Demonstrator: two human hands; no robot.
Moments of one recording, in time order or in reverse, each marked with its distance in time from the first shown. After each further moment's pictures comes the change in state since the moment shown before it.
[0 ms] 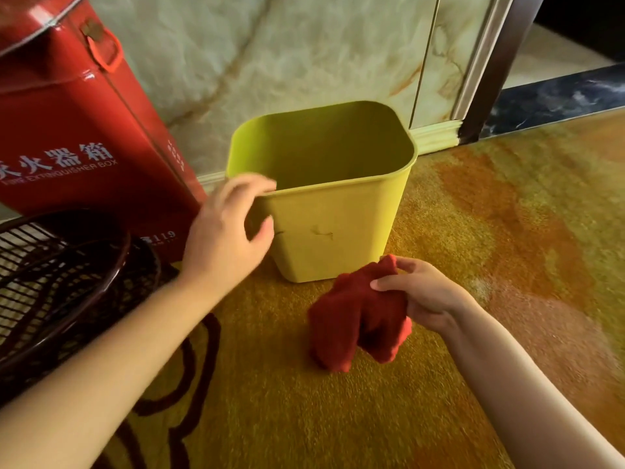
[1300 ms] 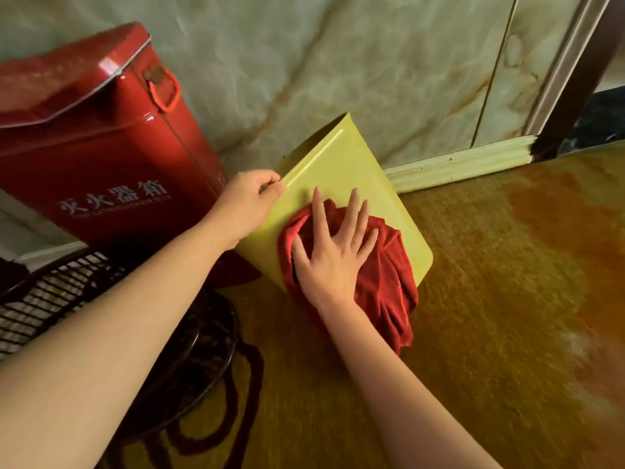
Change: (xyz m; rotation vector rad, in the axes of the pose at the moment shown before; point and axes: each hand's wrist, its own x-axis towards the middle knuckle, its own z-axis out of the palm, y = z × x) left_hand 0.093 -0.070 -0.009 -0.142 -0.181 -0.354; right_hand 0.125 0.006 0.173 -0.896 0.557 -0.917
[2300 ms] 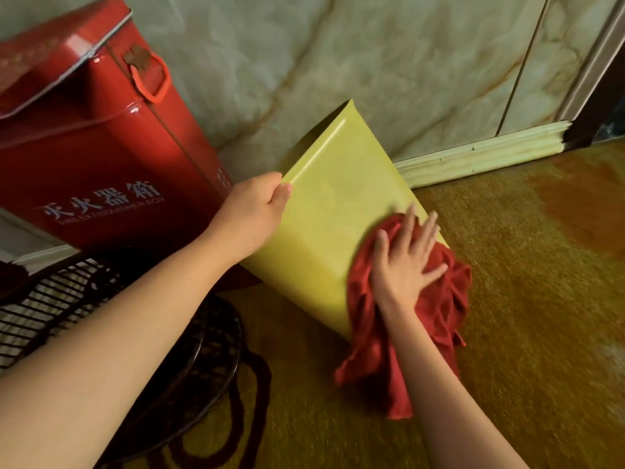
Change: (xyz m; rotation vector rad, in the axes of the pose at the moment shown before) left_hand 0.009 -0.011 0.006 0.188 -0.042 0.054; right_hand 0.027 0.086 0.012 -0.026 0.010 0.354
